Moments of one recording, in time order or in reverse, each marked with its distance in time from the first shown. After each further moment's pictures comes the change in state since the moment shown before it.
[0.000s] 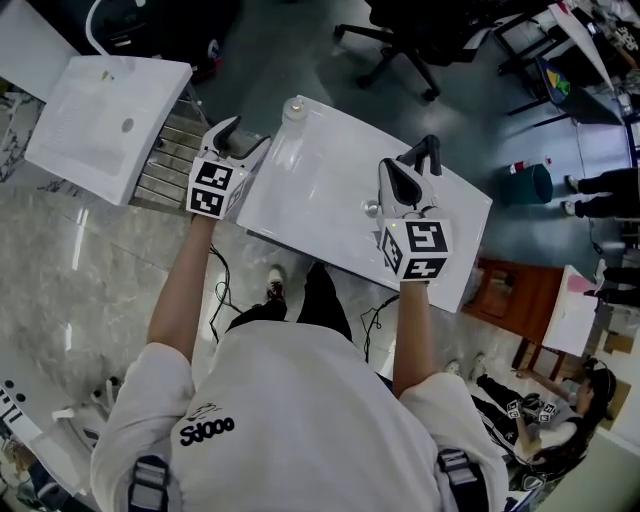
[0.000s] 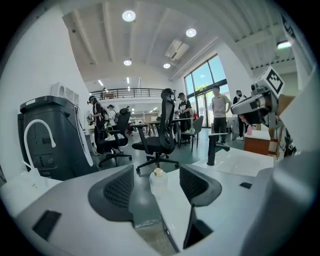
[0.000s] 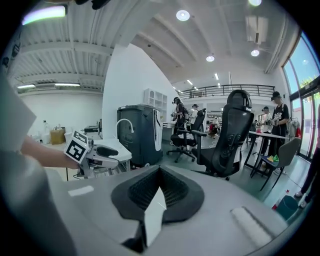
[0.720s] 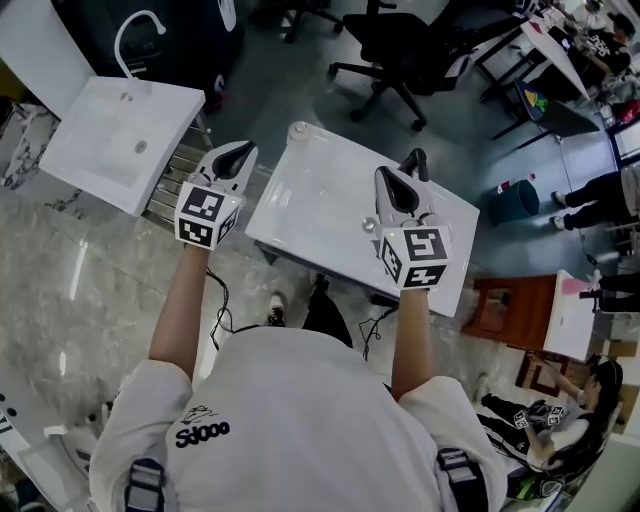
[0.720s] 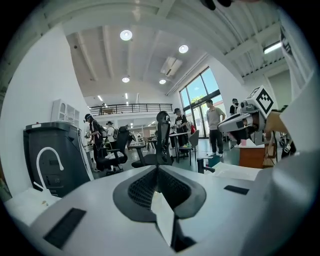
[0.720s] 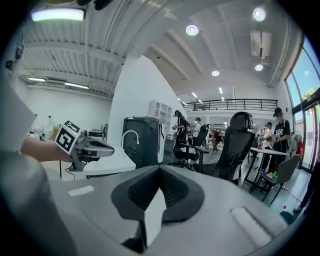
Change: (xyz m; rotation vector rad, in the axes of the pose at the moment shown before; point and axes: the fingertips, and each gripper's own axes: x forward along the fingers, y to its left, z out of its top) left arm -0.104 -0.022 0.086 0.044 -0.175 0.003; right arm -0.050 0.037 0.058 -0.088 -0.130 0.014
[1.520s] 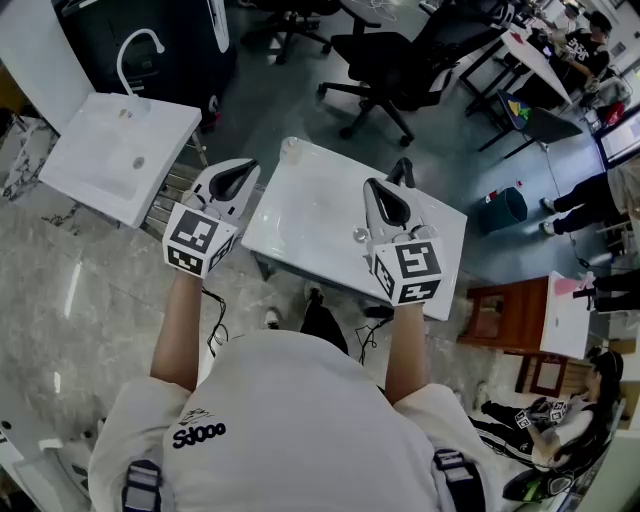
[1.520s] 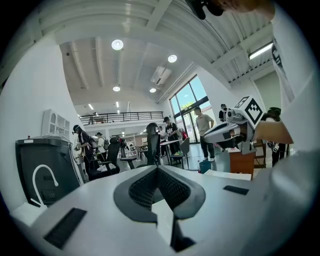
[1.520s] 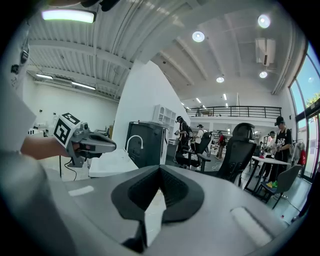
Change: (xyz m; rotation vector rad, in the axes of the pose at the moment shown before) left arm -0.044 -0.039 0.060 0.067 -0.105 -0.091; right arm -0.030 0.024 0.033 -0.060 -0.050 0.022
